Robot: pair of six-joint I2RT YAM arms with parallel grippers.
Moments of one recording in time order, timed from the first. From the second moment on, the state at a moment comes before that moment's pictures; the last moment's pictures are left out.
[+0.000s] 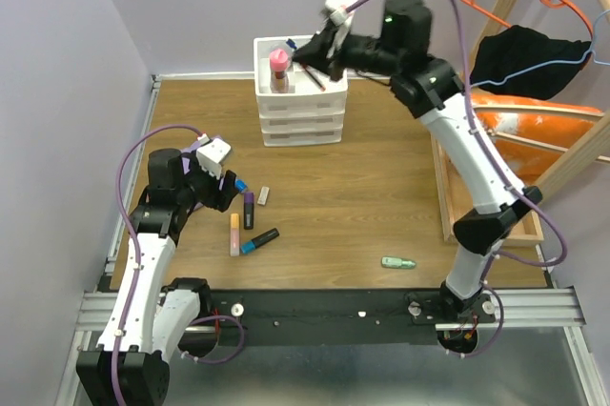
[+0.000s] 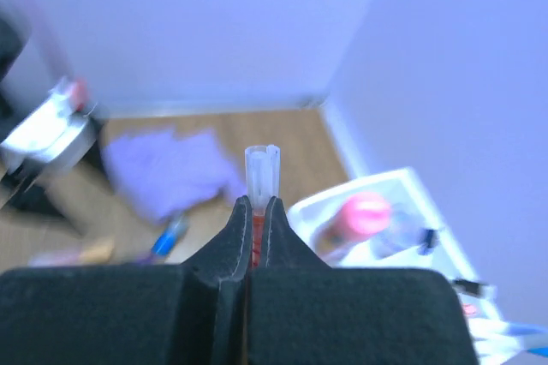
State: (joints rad) left arm -0.03 0.80 0.75 -0.53 0.49 0.33; right arm 0.66 1.85 2.32 -0.61 -0.62 -0.38
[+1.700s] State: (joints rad) left arm 0.01 0.87 0.74 -0.47 0.49 0.27; right arm 0.54 2.31 1.98 0.70 -0.25 -0.22
